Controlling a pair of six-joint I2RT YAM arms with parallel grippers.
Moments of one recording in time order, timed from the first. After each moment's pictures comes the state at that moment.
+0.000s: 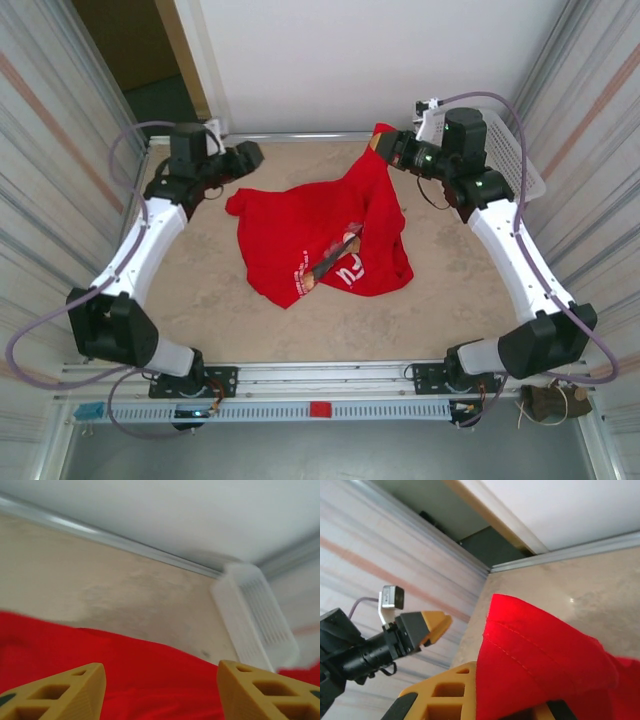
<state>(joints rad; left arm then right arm) -0.24 1.43 1.34 -0.35 0.34 -0.54 0.29 1.36 1.45 -0.34 -0.55 0.69</state>
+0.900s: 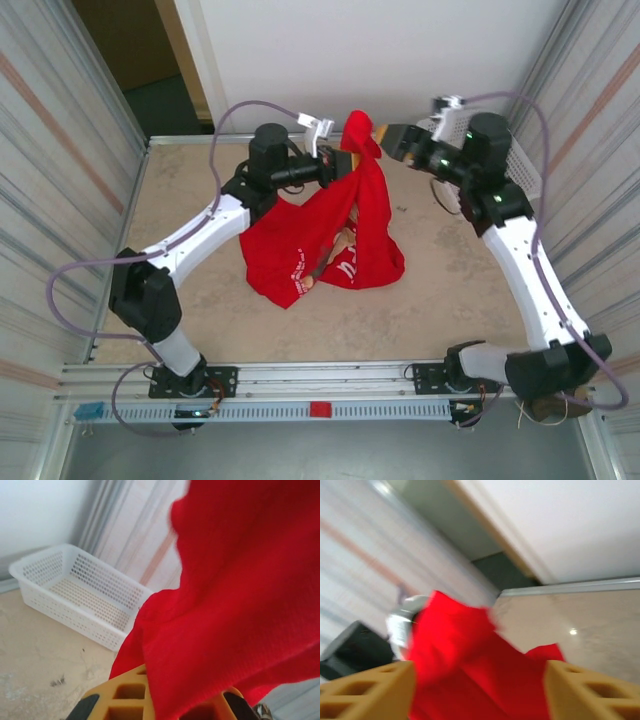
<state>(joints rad) -0.58 1.65 1.46 0.14 0.61 -0.48 0.20 1.20 1.34 -0.28 -0.55 0.67</state>
